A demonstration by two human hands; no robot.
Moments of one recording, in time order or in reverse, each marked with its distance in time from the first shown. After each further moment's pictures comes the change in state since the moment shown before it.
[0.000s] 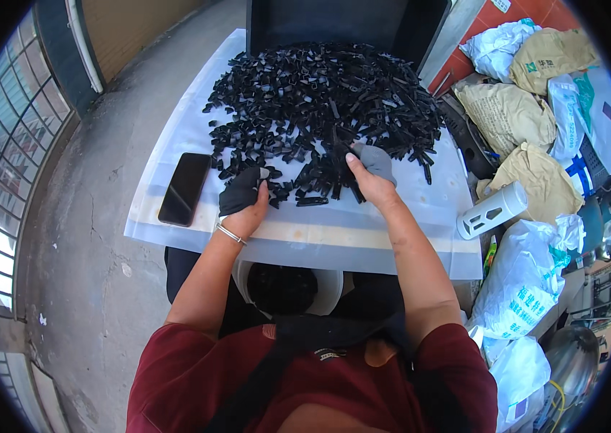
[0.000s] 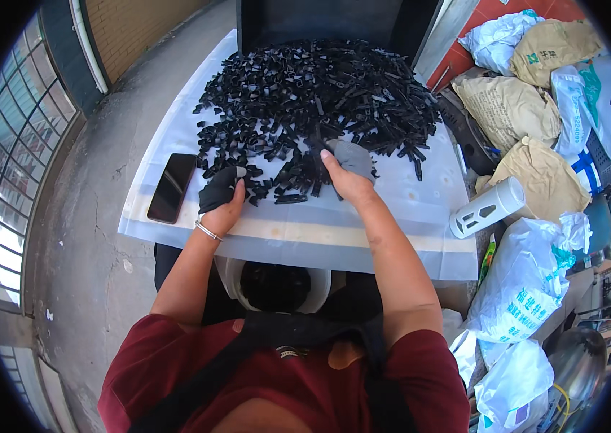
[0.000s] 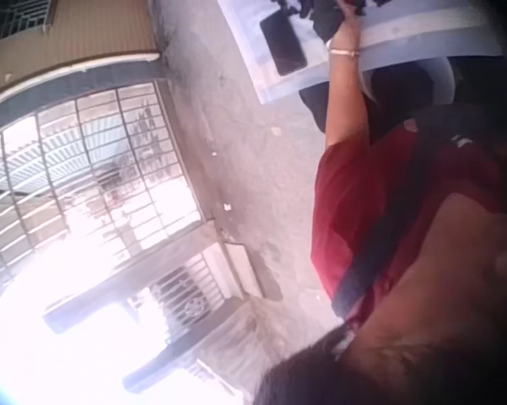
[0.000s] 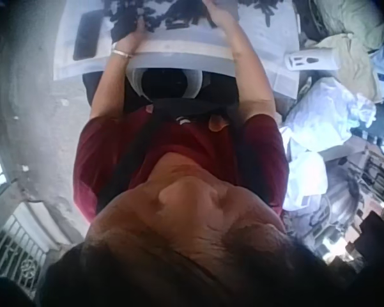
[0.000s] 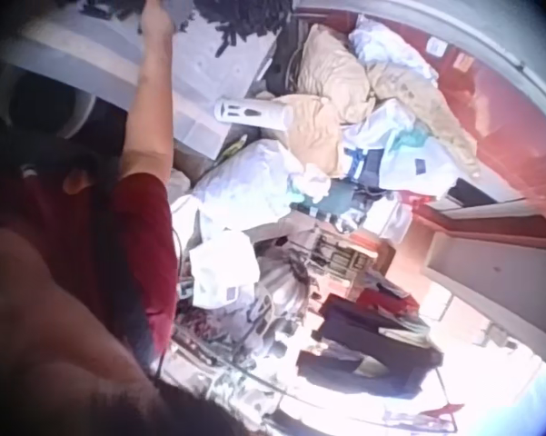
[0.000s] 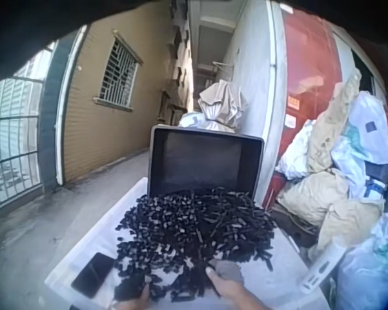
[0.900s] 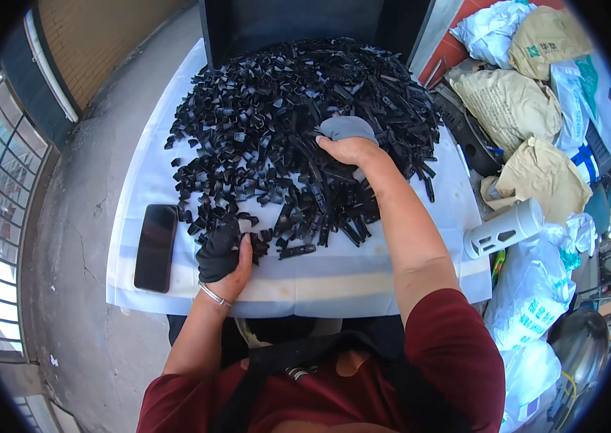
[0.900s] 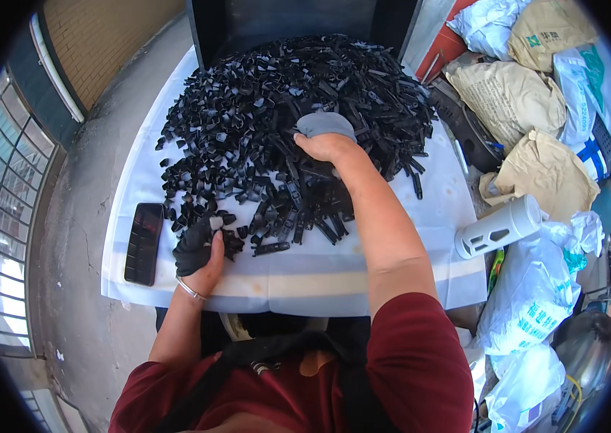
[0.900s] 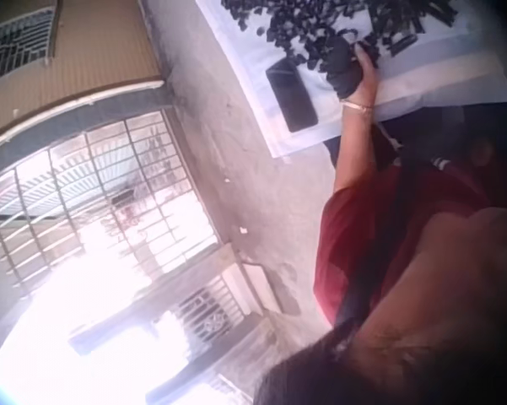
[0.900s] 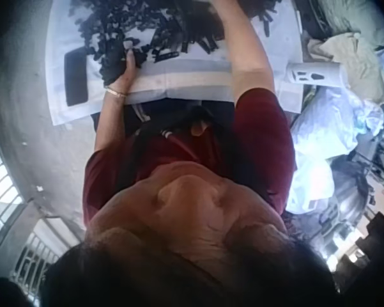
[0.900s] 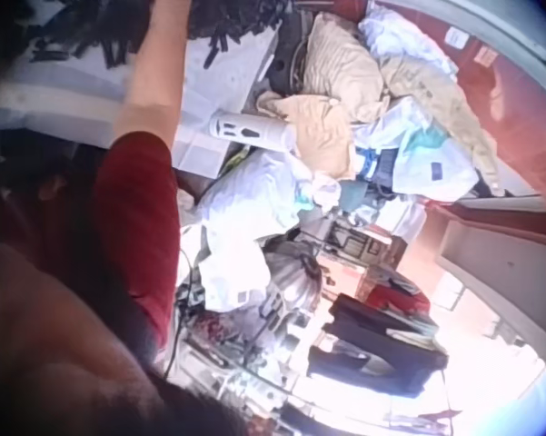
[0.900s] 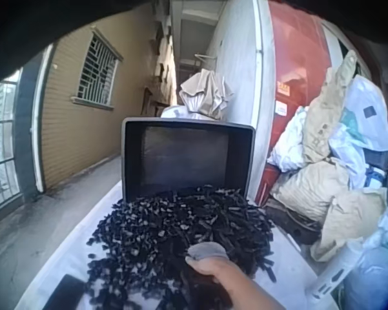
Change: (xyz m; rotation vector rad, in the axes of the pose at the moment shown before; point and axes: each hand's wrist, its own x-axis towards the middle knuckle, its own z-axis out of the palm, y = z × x) left_hand 0.009 0.014 0.009 -0.037 -0.073 0.036; right_hand 0.123 0.038 0.005 -0.556 -0.466 0.136
